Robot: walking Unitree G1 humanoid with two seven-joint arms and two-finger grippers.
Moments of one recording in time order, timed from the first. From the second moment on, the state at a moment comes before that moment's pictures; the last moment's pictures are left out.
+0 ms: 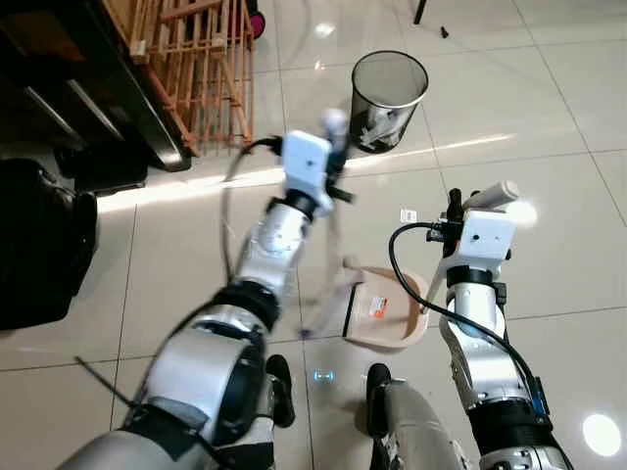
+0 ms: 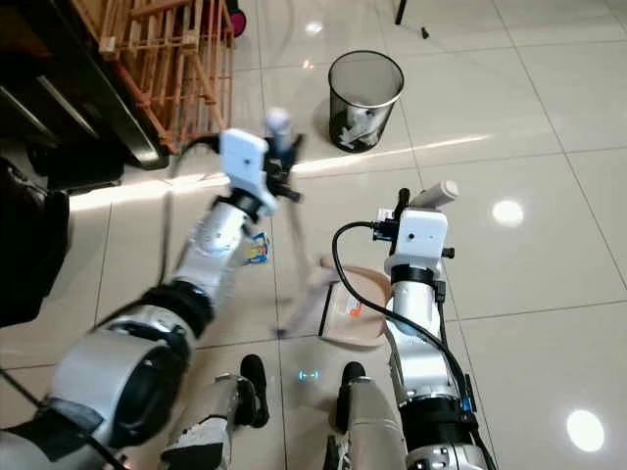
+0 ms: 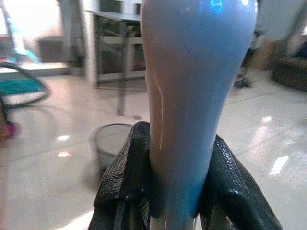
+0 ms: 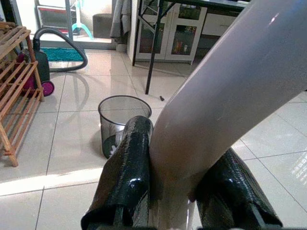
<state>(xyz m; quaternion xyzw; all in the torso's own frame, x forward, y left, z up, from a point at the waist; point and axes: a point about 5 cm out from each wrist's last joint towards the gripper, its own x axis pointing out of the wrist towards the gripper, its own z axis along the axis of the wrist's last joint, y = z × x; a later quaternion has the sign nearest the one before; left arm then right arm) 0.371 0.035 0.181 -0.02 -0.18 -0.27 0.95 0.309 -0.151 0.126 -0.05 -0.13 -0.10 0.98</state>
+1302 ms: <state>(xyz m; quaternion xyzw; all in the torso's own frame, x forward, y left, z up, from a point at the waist) 0.367 0.050 0.189 0.07 -0.22 -0.37 0.90 0.301 -0.148 0.125 -0.04 -0.13 -0.09 0.99</state>
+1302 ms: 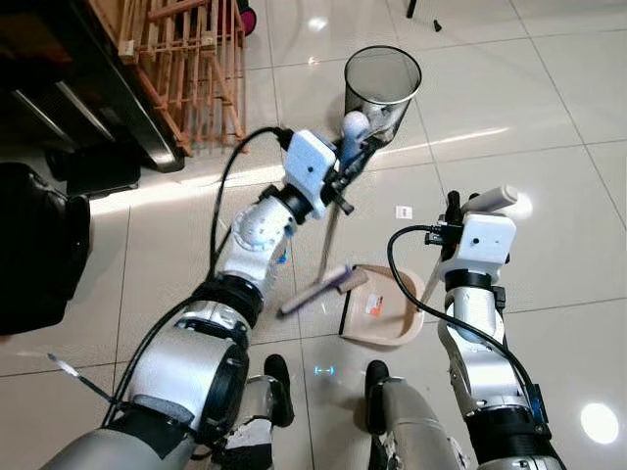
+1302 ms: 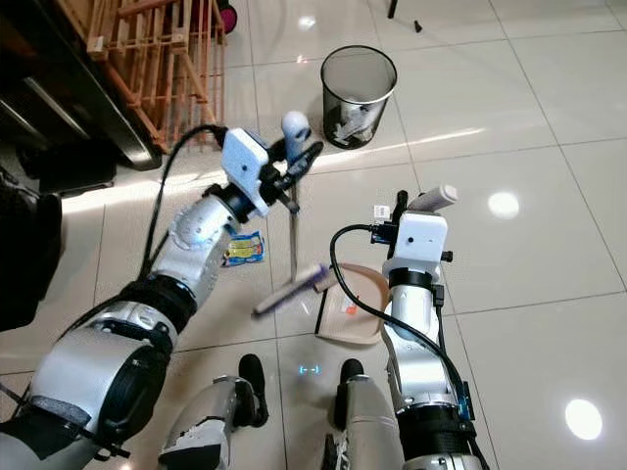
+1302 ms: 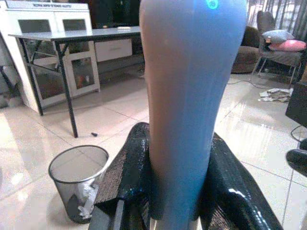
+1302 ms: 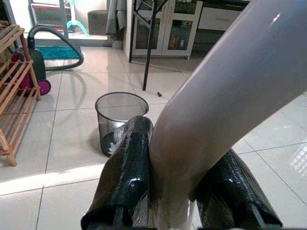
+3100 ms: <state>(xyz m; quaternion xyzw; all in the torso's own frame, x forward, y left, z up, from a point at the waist) 0.343 0.095 0.254 -0.01 -0.29 -0.37 0.89 0.289 -0.161 0.114 -0.02 -0.11 -0.12 0.99</state>
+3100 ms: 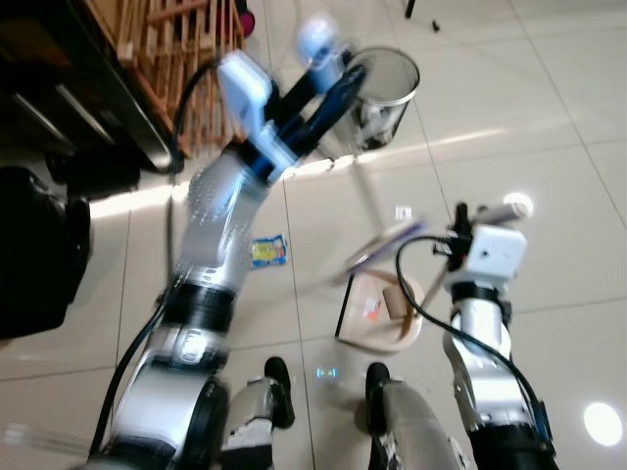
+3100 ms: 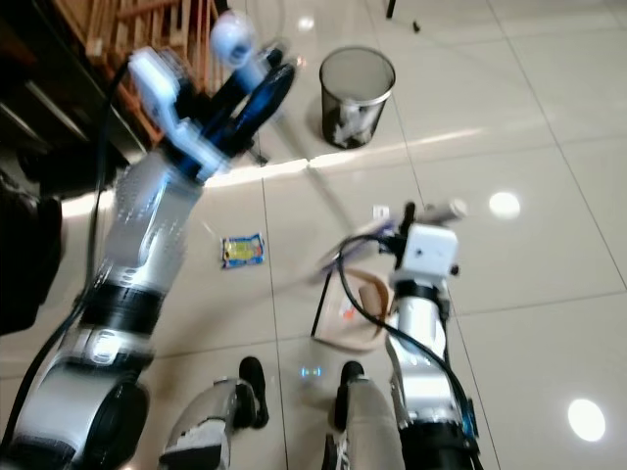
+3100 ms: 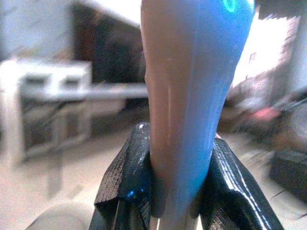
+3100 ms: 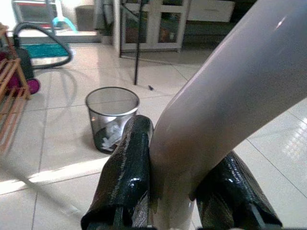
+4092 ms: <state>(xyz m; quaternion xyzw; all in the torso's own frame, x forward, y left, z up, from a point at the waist) 0.298 0.136 0.178 0.06 -0.10 -0.12 0.99 0.282 -0.183 0.202 0.03 -0.17 -0.13 0.98</state>
